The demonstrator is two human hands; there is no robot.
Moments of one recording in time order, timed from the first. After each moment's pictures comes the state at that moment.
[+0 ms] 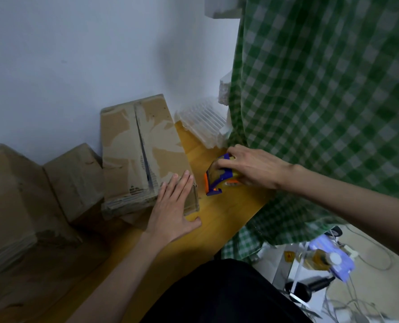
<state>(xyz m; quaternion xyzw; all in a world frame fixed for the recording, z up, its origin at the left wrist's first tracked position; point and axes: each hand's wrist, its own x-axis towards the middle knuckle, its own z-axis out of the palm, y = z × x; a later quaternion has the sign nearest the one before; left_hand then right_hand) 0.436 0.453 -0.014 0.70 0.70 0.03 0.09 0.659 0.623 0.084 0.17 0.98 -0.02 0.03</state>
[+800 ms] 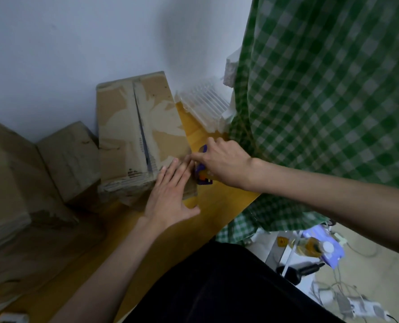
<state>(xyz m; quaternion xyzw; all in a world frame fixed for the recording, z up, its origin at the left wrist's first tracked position) 0.436 0.458 -0.014 0.71 0.70 0.00 0.09 0.583 0.572 0.098 0.27 0.95 0.09 0.13</state>
